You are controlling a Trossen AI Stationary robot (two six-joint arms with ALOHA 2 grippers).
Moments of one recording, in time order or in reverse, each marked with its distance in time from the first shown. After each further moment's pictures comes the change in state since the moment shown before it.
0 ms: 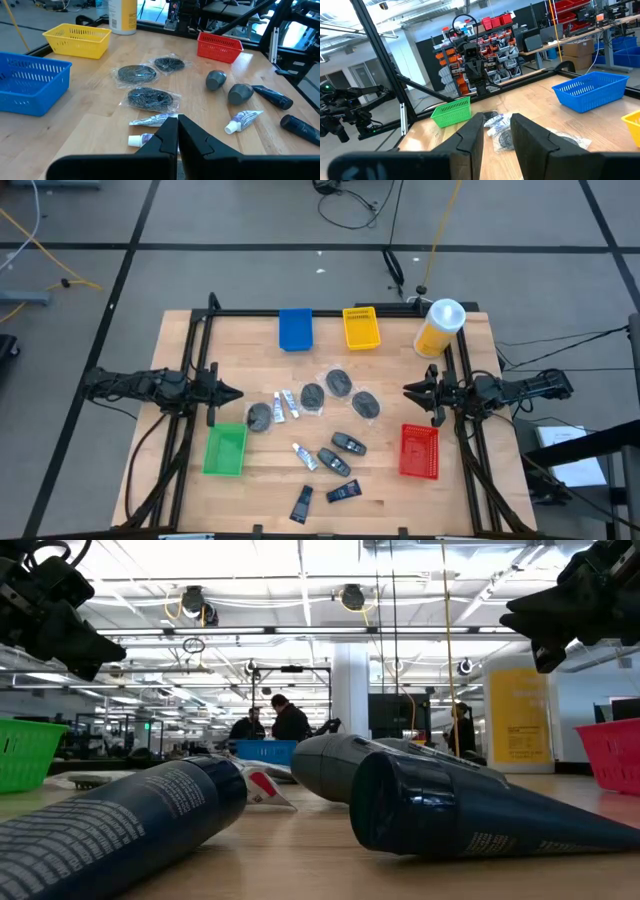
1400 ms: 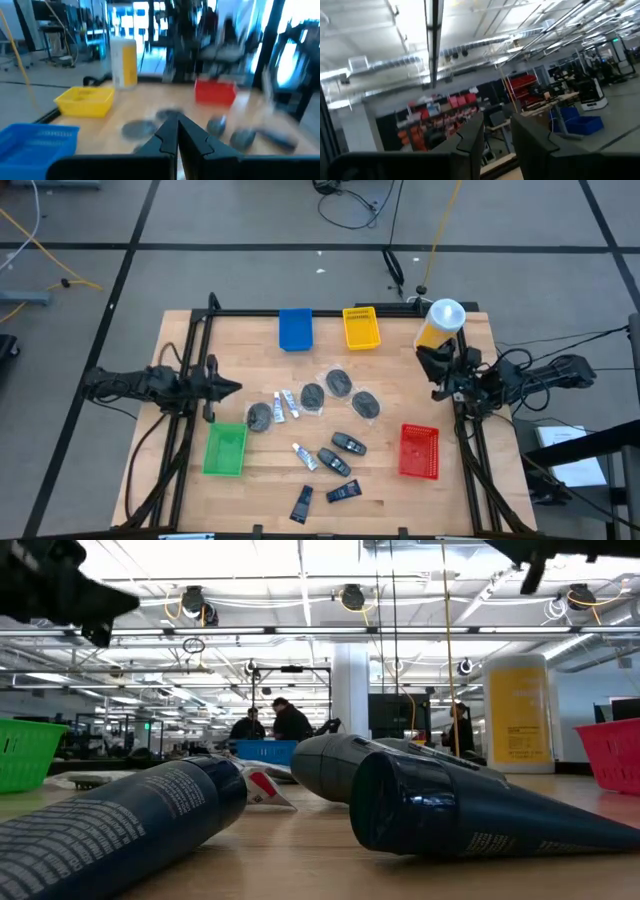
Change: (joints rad) left arm 0.000 0.000 0.000 0.290 -0.026 0.127; right arm -0.002 0.481 0.279 0.598 0.288 -0.222
